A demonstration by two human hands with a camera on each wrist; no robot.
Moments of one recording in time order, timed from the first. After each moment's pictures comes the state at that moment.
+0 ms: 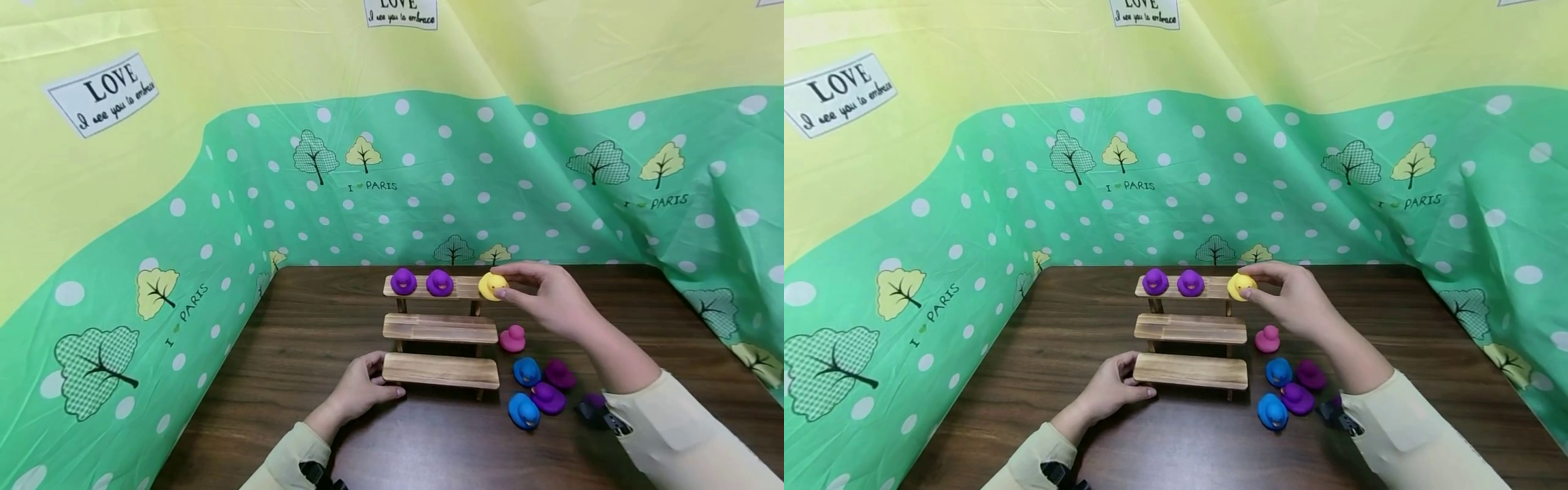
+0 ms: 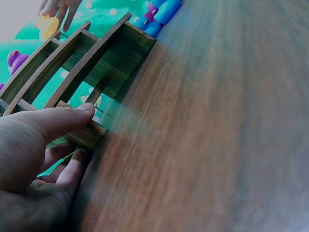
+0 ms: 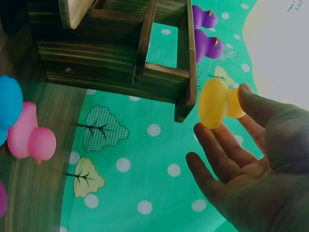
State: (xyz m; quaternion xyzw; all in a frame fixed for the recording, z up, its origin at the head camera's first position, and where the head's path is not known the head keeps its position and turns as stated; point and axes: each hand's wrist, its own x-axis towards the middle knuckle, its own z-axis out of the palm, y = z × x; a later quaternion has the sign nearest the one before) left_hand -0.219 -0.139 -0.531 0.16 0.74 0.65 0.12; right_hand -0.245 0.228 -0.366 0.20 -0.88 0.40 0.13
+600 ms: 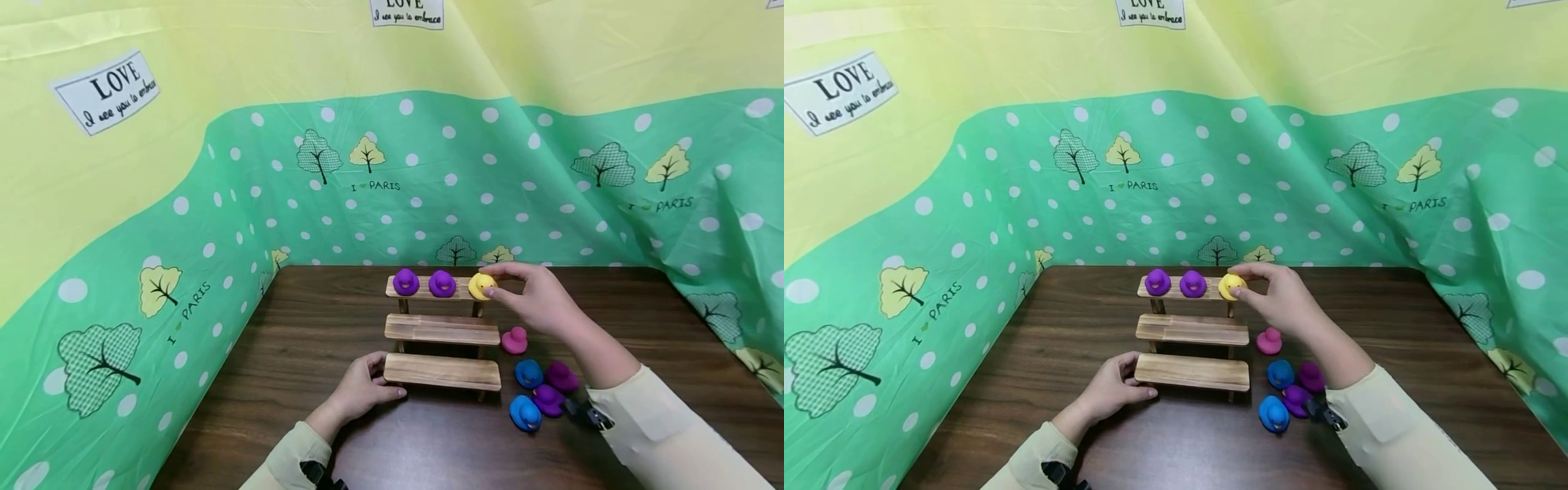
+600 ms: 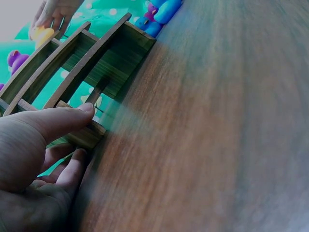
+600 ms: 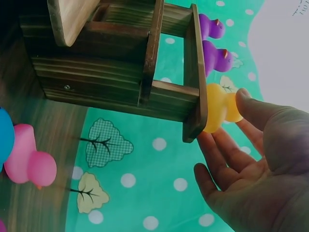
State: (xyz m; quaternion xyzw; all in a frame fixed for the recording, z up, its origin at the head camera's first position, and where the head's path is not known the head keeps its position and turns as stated) left_hand -0.220 -0.140 -0.532 0.15 0.73 0.65 0.12; right_hand -0.259 0.210 -0.370 0.18 -0.90 0.38 0.11
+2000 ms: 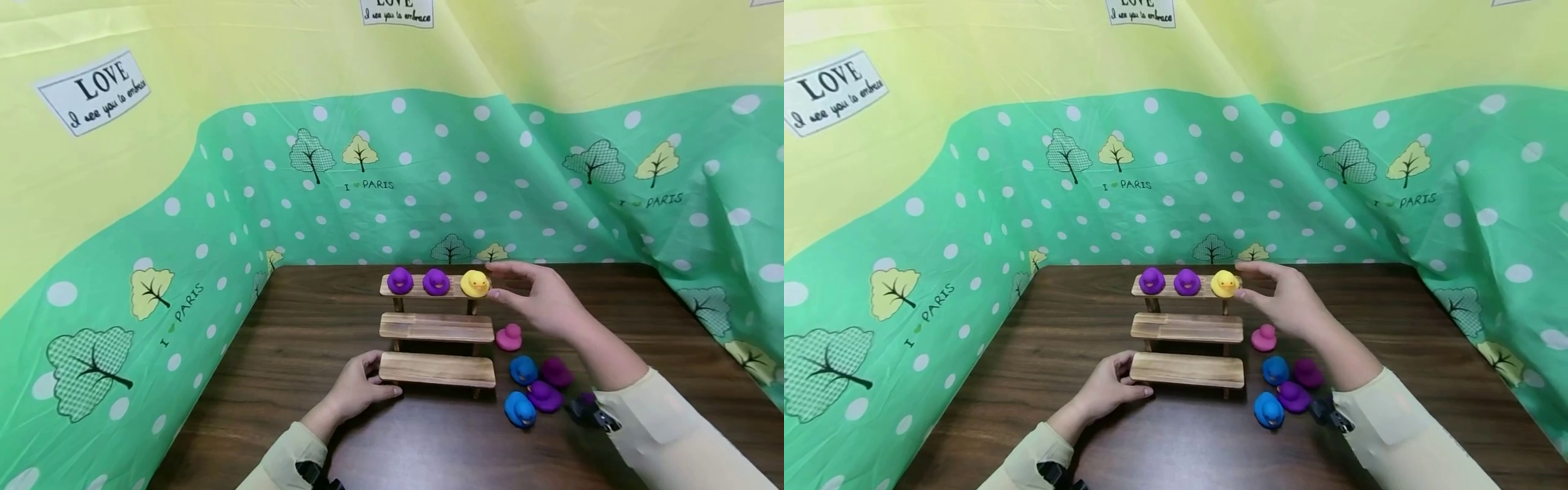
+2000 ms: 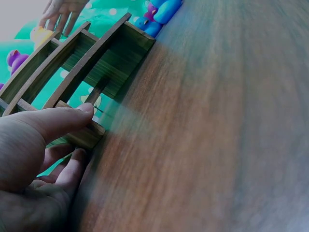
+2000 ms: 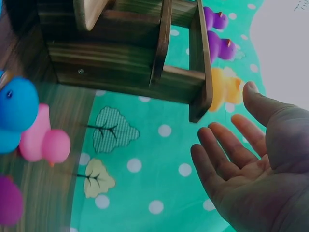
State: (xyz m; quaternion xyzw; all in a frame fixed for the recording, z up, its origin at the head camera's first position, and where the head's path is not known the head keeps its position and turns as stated) left_hand -0.218 -0.137 -0.529 0.16 0.74 0.64 0.12; right_hand -0.250 0.228 -0.373 0.16 -0.90 0.40 0.09
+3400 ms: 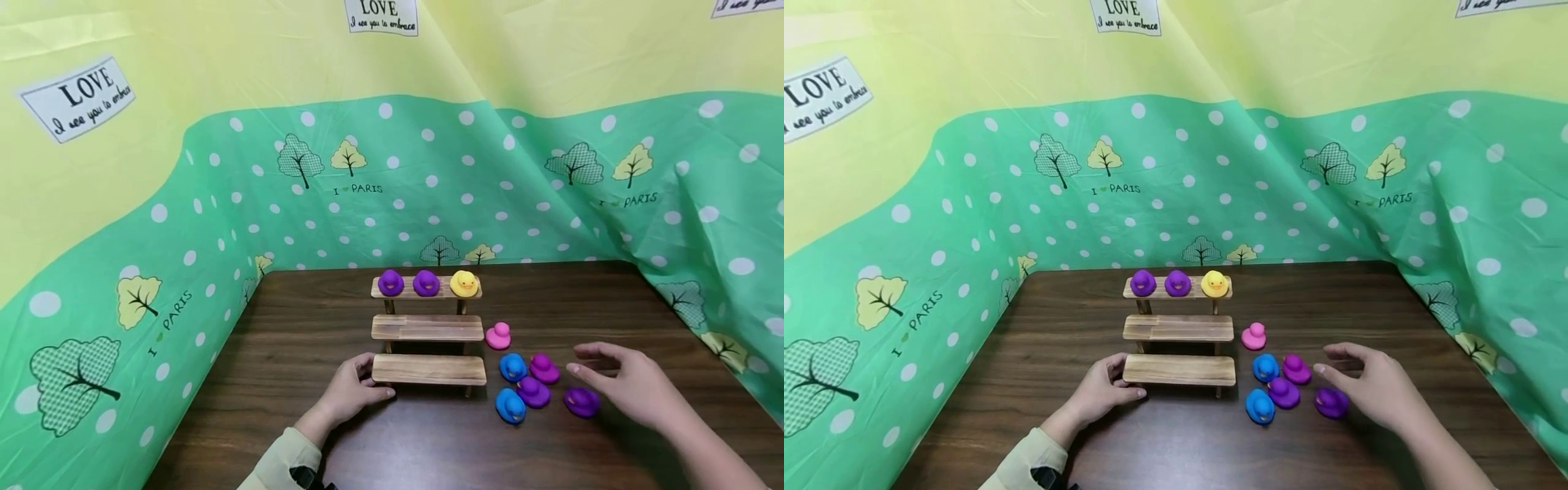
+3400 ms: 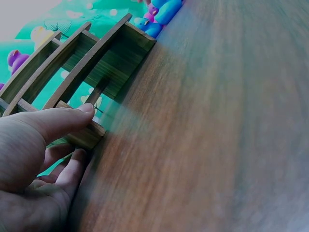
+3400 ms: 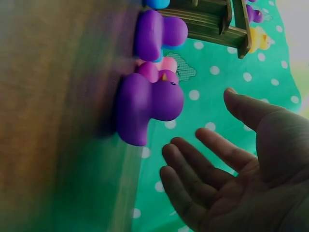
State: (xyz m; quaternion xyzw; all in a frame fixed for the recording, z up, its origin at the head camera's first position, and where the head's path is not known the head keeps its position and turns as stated) left_hand -0.214 -0.138 -0.527 0.16 0.76 0.62 0.12; right_hand -0.146 0.342 -0.446 0.00 -0.95 0.30 0.01
